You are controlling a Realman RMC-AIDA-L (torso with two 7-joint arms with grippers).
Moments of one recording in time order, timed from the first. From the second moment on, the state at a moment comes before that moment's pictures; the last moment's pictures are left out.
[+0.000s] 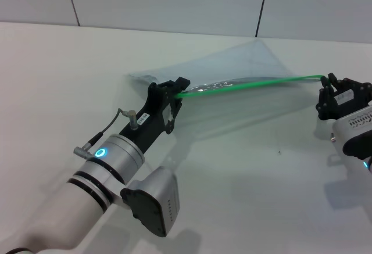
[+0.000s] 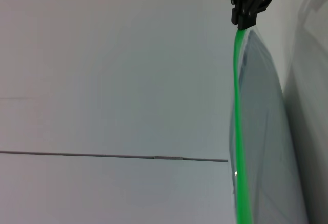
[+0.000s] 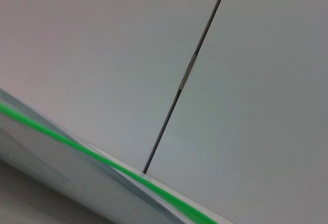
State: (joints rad) left arm -0.47 -2.03 2.86 0.67 1.87 -1.03 -1.45; right arm 0.56 2.03 -2.75 -0.38 -1.67 0.83 2.61
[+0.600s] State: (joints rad) left arm -0.47 -2.03 2.86 0.67 1.87 -1.05 -1.46; right arm 0.57 2.03 -2.74 -0.38 -1.66 0.79 2.60
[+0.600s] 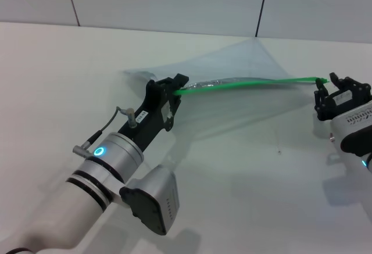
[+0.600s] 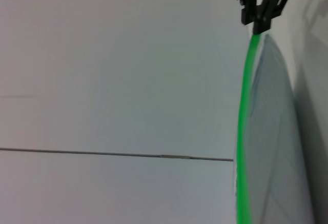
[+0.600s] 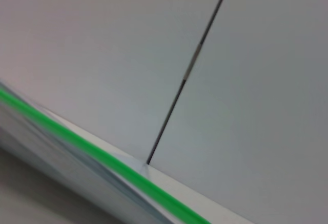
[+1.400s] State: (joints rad) left arm -0.47 -2.03 2.86 0.65 1.91 -1.15 -1.61; right arm 0.56 2.03 -2.74 -0.40 -1.62 0.85 2.60
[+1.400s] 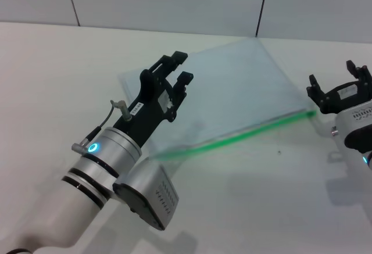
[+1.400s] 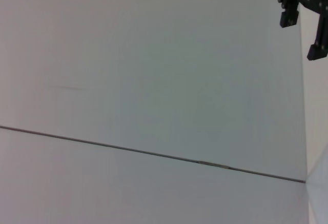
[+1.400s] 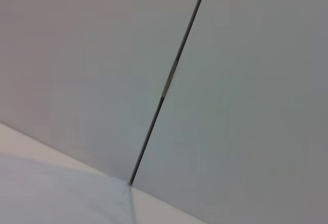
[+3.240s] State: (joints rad) left arm -0.51 -2.04 2.77 0.52 1.54 -1.40 -2.52; right arm 0.56 2.03 -2.74 -0.59 -1.41 1.00 2.77
